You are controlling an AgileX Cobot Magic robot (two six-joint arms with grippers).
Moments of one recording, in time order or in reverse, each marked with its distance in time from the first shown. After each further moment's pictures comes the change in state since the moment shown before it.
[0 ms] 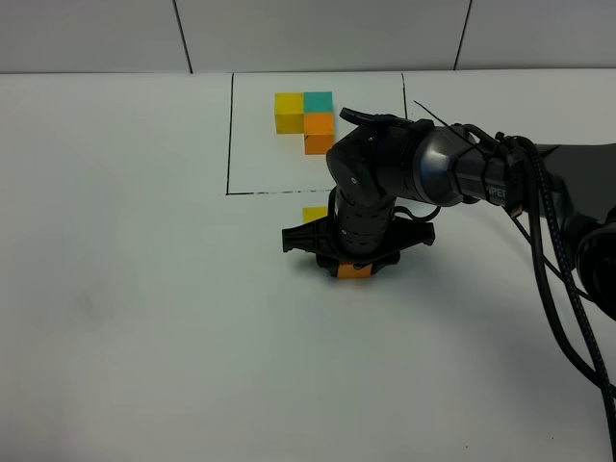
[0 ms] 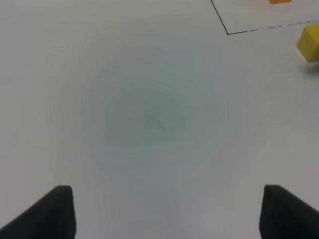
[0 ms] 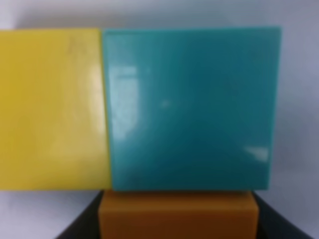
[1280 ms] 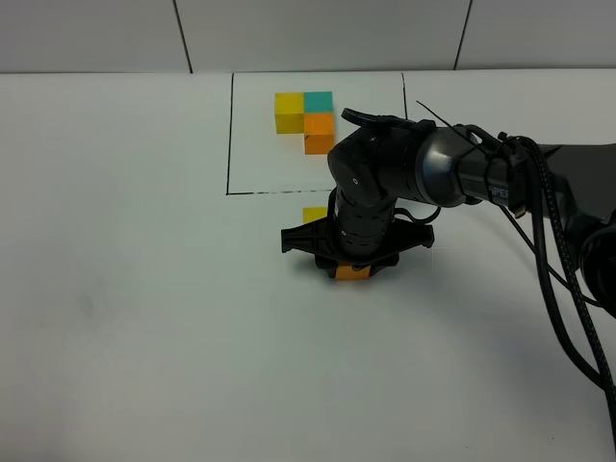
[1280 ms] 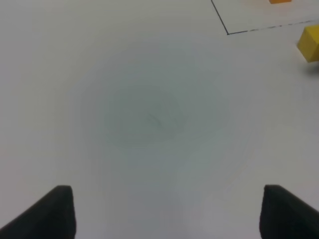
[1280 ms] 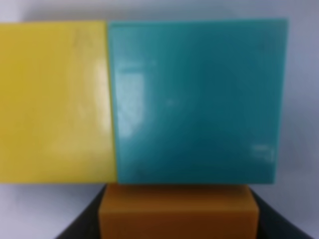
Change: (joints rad) left arm 0.000 0.000 0.000 0.000 0.000 0.002; right arm 0.001 -0.015 0.011 0.009 -0.012 0.000
